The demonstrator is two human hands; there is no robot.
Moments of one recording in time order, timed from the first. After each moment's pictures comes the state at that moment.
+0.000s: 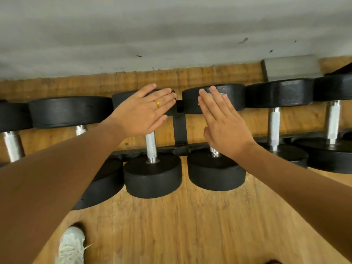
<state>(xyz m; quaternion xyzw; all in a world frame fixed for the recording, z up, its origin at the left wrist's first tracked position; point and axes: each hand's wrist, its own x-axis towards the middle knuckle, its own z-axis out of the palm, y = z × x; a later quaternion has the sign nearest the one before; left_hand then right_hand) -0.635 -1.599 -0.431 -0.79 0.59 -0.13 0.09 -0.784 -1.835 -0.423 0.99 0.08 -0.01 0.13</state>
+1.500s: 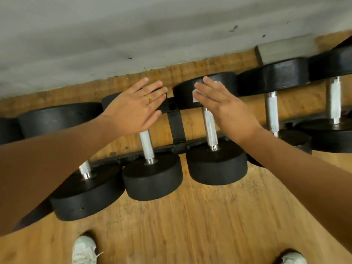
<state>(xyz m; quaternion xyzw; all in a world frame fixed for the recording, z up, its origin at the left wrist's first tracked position) -0.630 -1.606 -0.422 -0.79 0.60 -0.09 0.11 -0.781 -1.854 -0.420 0.99 0.08 0.09 -0.02</state>
